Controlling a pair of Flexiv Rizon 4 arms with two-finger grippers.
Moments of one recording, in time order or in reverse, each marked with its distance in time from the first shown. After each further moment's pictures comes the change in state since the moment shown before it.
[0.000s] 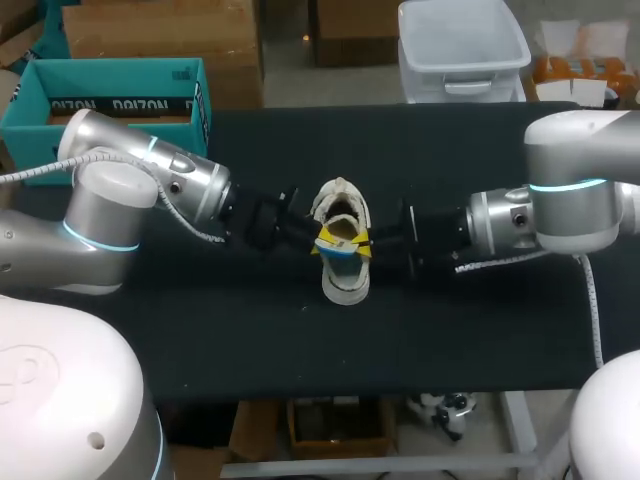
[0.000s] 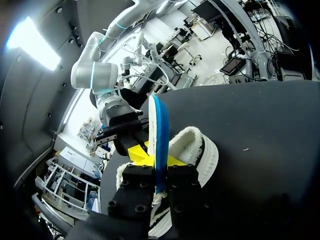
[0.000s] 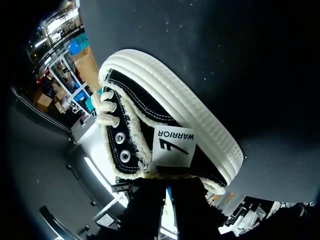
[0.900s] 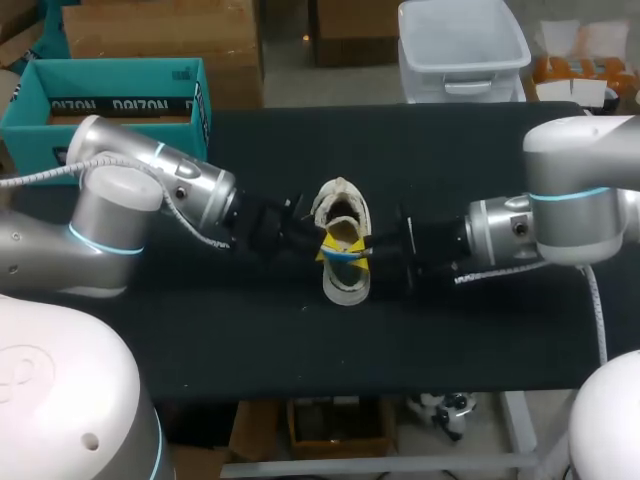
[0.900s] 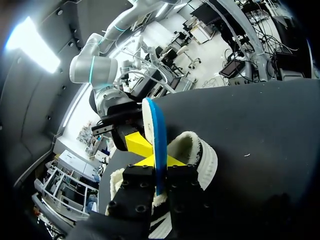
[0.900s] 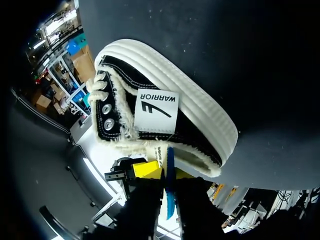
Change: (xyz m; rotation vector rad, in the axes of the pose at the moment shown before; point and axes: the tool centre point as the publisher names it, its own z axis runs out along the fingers) left arm 0.007 -0.006 0.012 0.035 0.002 0.009; right arm -0.014 -0.031 0.002 -0.008 -0.008 0.006
